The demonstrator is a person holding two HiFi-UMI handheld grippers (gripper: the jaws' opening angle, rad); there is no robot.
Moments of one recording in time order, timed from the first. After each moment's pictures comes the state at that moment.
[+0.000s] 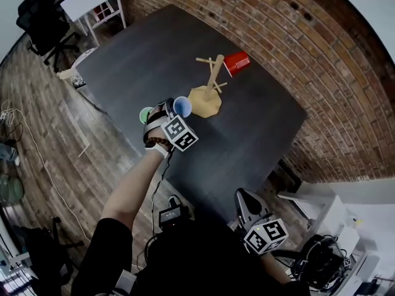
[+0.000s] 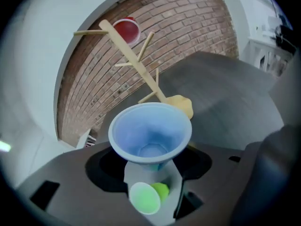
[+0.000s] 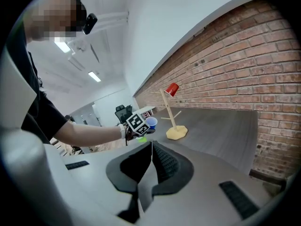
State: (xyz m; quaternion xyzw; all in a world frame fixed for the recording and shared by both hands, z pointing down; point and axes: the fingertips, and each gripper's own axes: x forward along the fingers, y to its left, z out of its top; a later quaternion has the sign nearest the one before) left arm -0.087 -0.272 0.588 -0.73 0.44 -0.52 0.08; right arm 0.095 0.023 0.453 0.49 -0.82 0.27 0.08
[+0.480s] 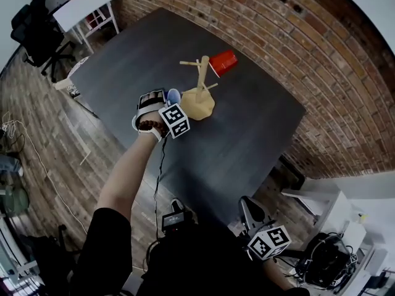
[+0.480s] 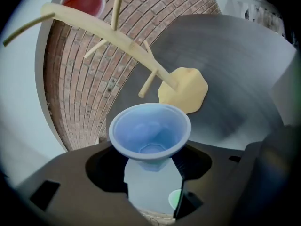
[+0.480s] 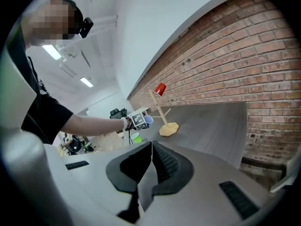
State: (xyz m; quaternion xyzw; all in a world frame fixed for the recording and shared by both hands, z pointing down) left arm -0.095 -0.336 0.599 -0.64 0.37 -0.65 0.18; right arm 0.136 0.037 0.466 0.52 -0.80 0.31 0.06
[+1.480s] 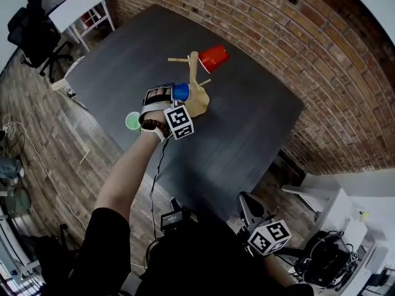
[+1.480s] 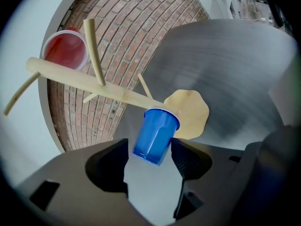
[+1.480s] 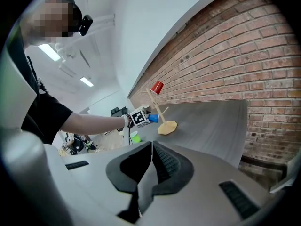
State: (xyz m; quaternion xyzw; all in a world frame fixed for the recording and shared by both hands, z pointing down) left arm -0.025 -0.338 0.579 -0.66 0.35 -0.61 0.27; right arm 0.156 0.027 0.477 0.51 -0.80 0.32 0.06
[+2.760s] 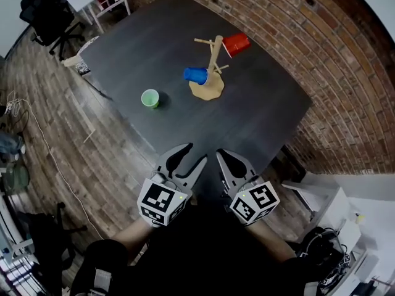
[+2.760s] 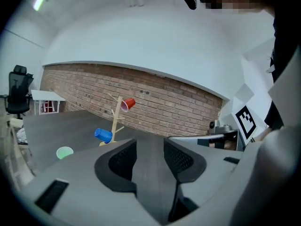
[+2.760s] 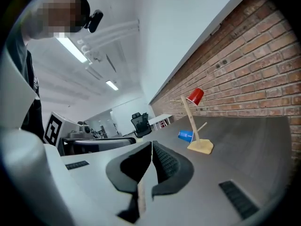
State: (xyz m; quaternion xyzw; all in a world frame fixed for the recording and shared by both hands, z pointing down) left arm -0.007 -0.032 0.414 -0.90 0.40 -0.08 -0.17; right arm 0.042 -0.031 0.421 0.41 -0.88 0.23 0.02
